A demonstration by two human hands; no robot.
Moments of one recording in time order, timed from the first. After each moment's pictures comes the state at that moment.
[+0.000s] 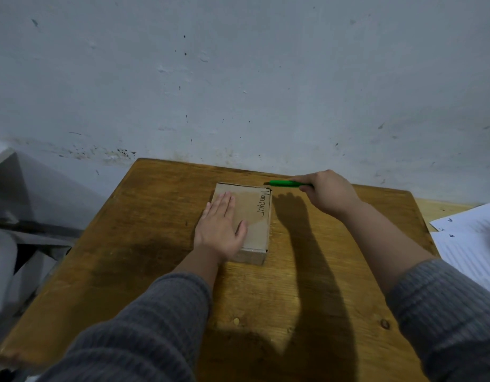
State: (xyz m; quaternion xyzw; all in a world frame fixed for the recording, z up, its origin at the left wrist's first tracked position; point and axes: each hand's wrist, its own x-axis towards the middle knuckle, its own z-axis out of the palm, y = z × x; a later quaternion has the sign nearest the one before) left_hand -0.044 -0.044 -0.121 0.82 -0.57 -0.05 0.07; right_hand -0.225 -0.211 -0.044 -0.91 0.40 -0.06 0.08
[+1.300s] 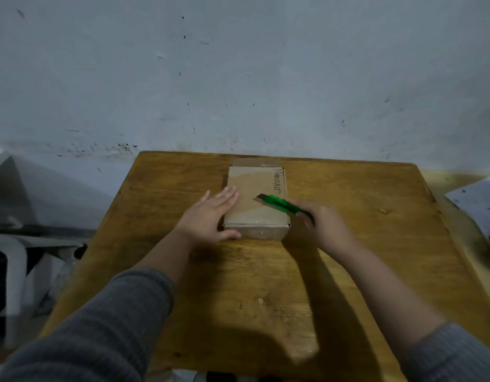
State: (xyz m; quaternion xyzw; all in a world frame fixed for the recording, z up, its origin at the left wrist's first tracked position) left_hand 0.018 -0.013 -0.099 0.69 -0.71 -0.13 -0.01; right_hand -0.232 -0.105 -0.086 -0.85 0.43 -0.14 0.27
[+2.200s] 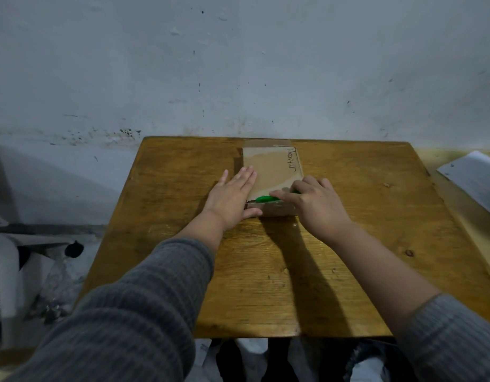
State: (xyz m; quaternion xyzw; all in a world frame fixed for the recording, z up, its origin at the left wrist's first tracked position) left_hand 0.020 -0.007 -0.113 0.68 -0.73 -0.03 -0.02; right_hand -0.183 -0.041 -0.067 -0.93 0.35 -0.07 -0.04
